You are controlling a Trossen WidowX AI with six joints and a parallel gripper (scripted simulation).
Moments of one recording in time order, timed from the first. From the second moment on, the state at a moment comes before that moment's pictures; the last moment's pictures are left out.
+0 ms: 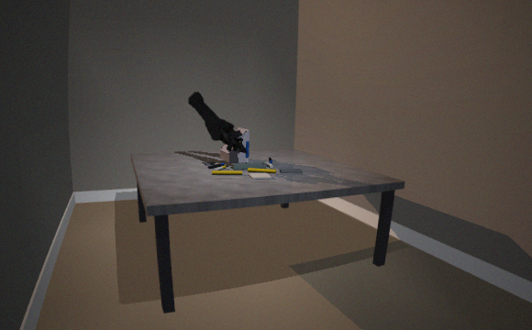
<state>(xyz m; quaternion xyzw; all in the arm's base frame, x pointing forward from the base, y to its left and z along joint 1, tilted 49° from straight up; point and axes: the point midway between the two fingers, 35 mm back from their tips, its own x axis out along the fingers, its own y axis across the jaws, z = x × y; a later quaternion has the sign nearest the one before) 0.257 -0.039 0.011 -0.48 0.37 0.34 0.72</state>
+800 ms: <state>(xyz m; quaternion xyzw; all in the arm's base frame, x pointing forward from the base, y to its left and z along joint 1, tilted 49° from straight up) 0.257 -0.037 0.008 -0.48 0.37 0.34 0.72</state>
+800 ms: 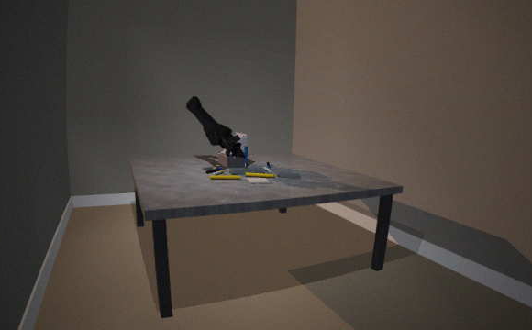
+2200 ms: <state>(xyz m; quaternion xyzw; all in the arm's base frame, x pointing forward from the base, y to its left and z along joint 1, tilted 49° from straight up) 0.260 -0.053 -0.001 -0.48 0.37 0.34 0.72</state>
